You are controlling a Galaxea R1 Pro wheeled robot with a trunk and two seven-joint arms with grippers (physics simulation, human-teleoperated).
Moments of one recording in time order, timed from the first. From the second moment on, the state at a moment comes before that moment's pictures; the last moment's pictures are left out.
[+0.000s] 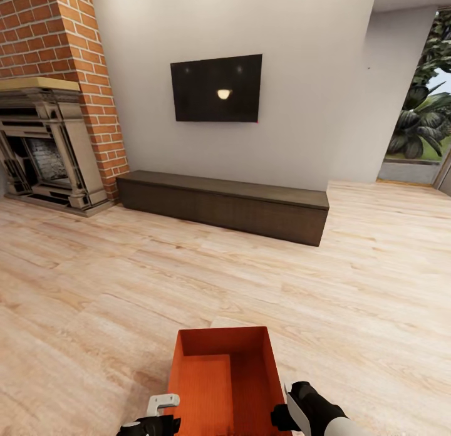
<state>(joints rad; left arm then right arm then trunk) -0.44 -0.04 -0.17 -0.26 0.24 0.12 0.01 -0.57 0.10 0.01 -0.24 0.00 0.54 -0.11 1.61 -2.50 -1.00</state>
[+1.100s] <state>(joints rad) -0.44 -0.04 -0.17 -0.26 0.24 0.12 0.01 -0.57 0.10 0.01 -0.24 0.00 0.54 -0.11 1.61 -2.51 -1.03</state>
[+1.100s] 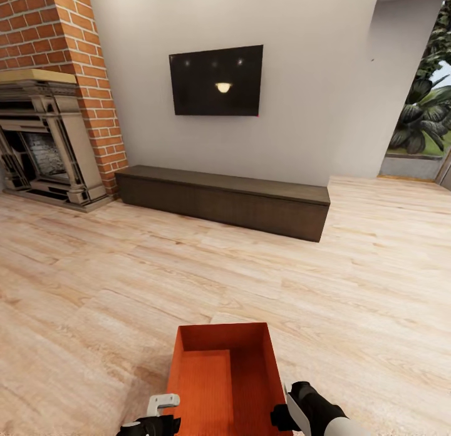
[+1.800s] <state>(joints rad) -0.44 -0.04 -0.17 -0.26 0.24 0.12 0.01 -0.57 0.10 0.01 -0.24 0.01 0.54 -0.11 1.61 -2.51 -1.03</state>
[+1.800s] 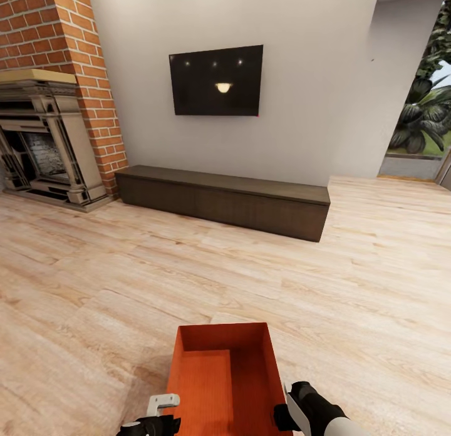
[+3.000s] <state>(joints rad) -0.43 -0.05 -0.17 -0.25 0.24 0.09 0.00 -0.57 0.10 0.01 -0.24 -0.03 0.54 -0.11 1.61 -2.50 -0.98</state>
